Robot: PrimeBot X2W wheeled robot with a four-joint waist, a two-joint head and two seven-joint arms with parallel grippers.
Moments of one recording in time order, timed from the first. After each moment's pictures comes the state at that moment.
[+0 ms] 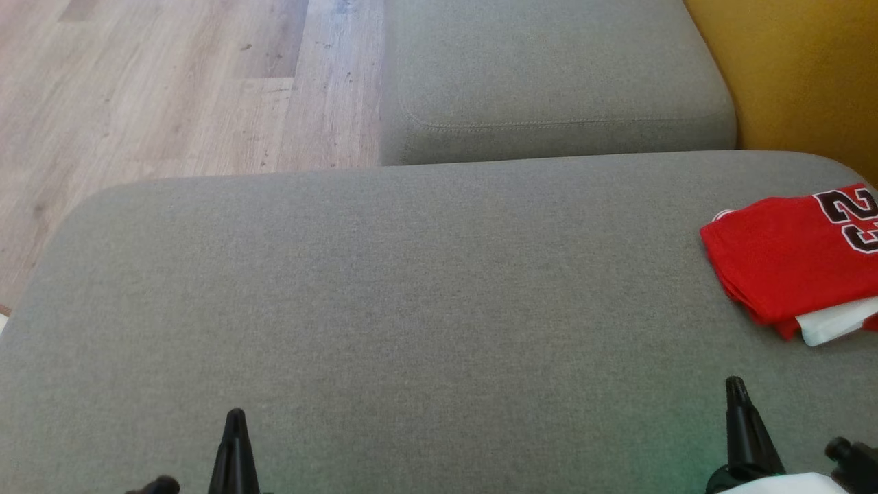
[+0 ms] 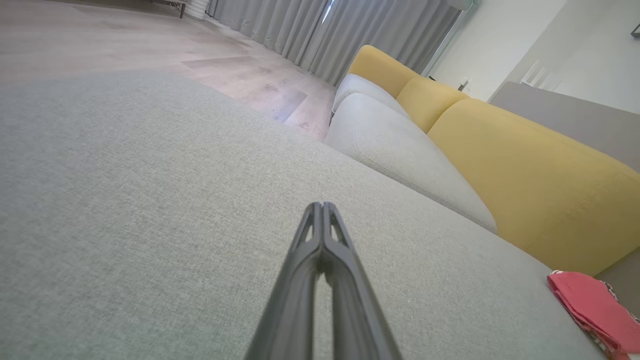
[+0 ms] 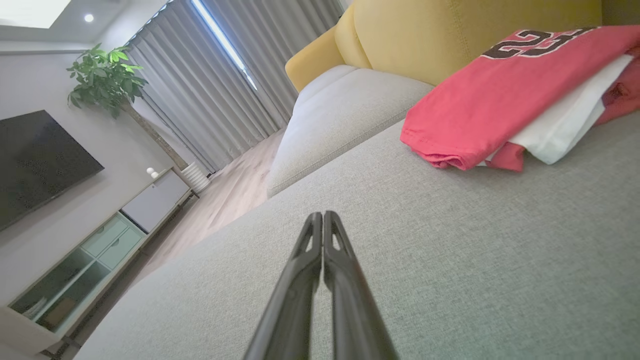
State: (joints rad) left arm 0.21 0.07 -0.17 0.16 -0.60 0.02 -0.17; right arm 0.23 -0.08 0.03 0.16 0.62 0.13 -0.16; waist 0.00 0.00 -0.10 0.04
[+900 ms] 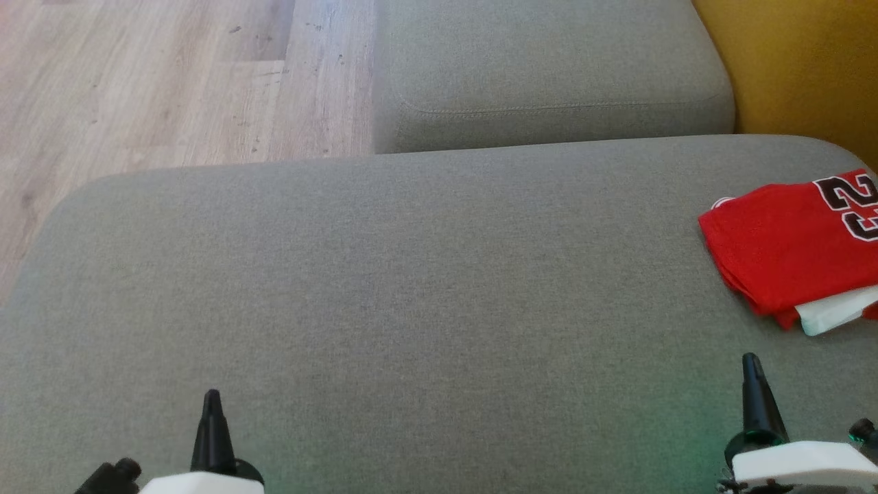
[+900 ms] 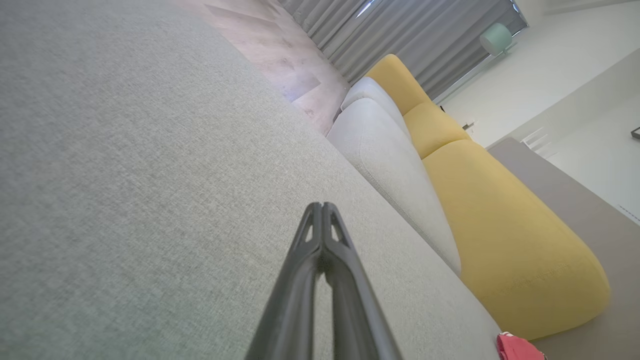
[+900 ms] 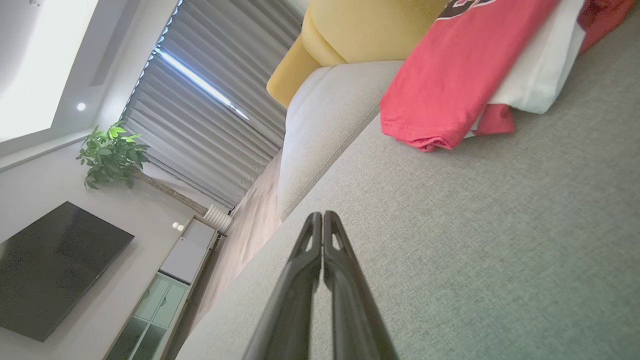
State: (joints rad) left arm 0.13 0.07 -0.12 0.19 -0.93 -0.03 -0.10; right arm 0.15 -0.08 -0.01 0.19 0.93 0.13 -0.08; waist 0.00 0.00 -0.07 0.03
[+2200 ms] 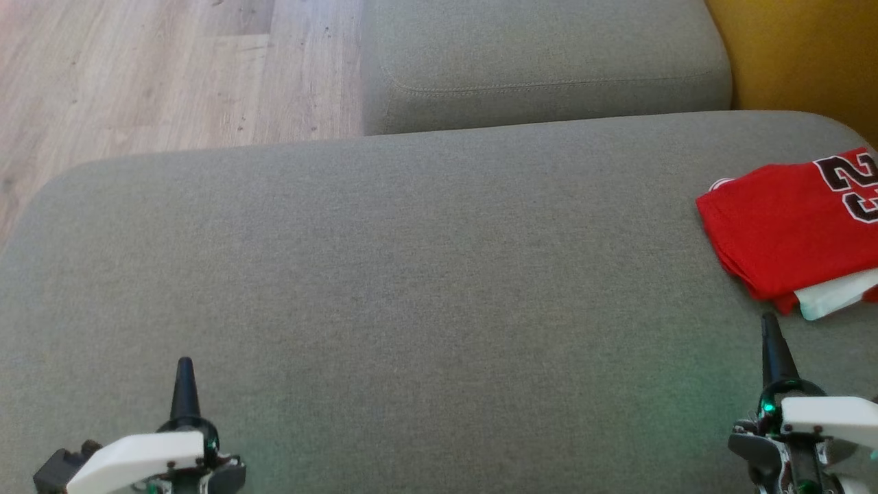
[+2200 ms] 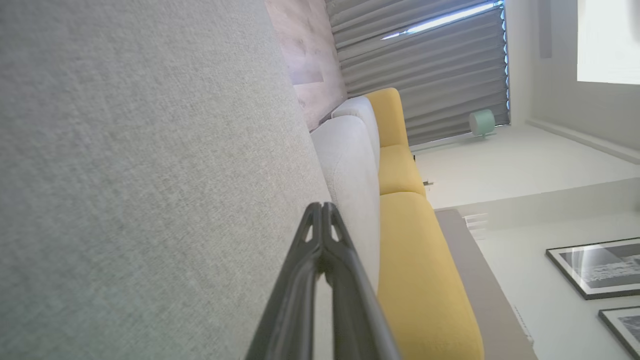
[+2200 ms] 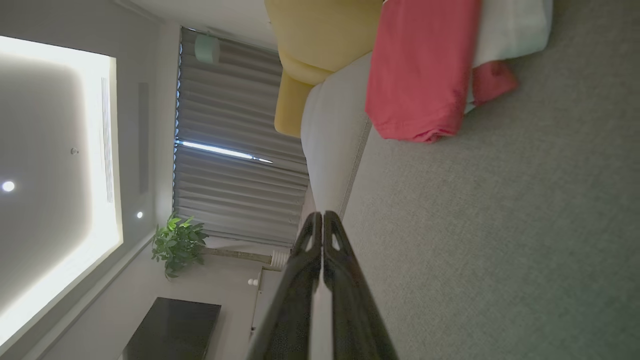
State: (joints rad) left arm 0.02 0.07 -0.02 0.24 -1.39 -0.09 0.02; right arm 0.02 -0.07 -0.07 0.24 1.38 0.13 0.02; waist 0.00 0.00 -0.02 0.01
